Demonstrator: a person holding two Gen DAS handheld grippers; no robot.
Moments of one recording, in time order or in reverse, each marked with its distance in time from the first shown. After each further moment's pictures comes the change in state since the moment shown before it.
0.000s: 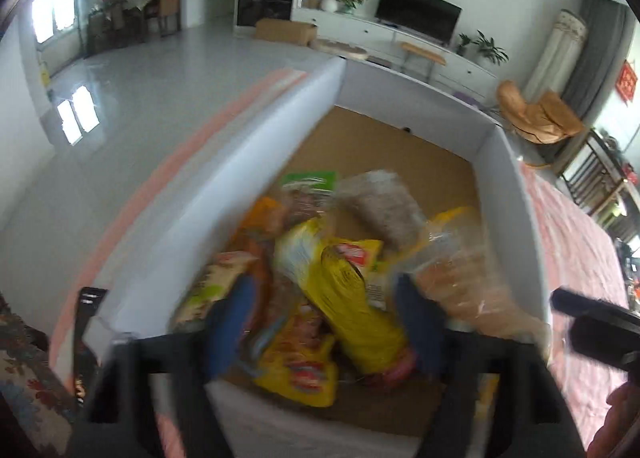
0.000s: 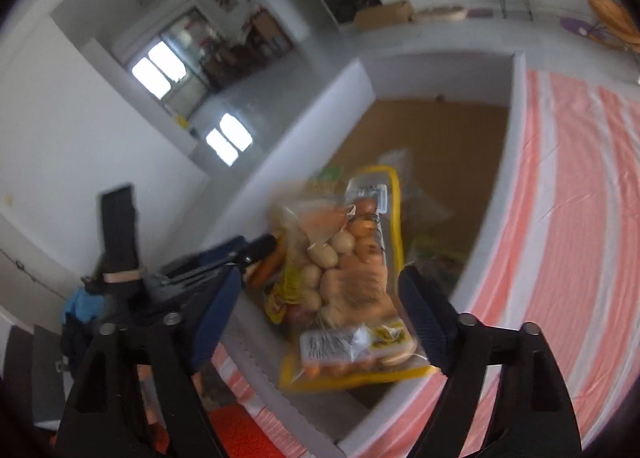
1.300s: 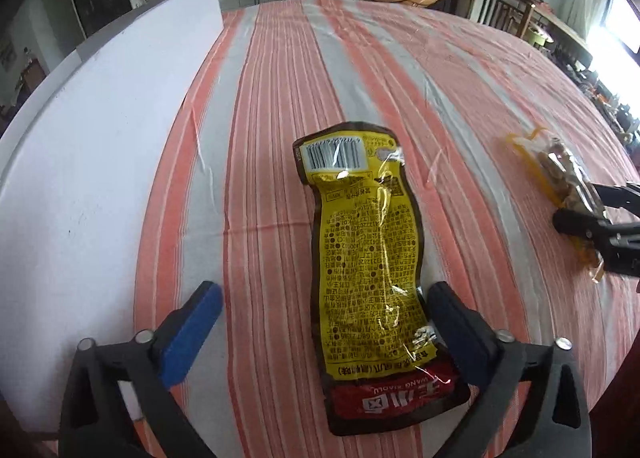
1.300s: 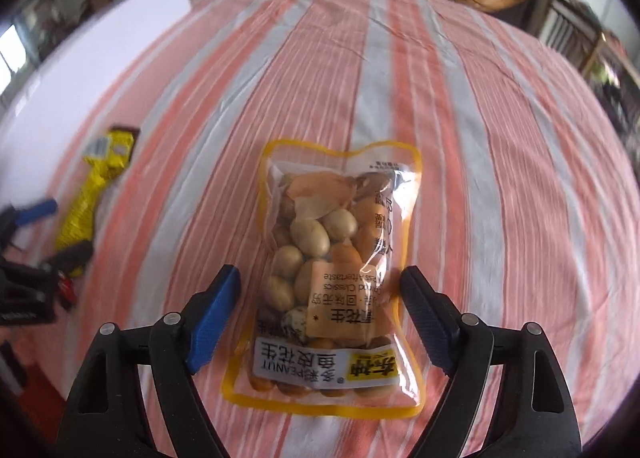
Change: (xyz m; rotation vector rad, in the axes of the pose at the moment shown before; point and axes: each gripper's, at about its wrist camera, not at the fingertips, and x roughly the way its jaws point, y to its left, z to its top) left arm 0.033 -0.253 -0.187 0.501 0.174 -0.172; right arm -0.168 -0.260 -0.198 0.128 0.076 -0.668
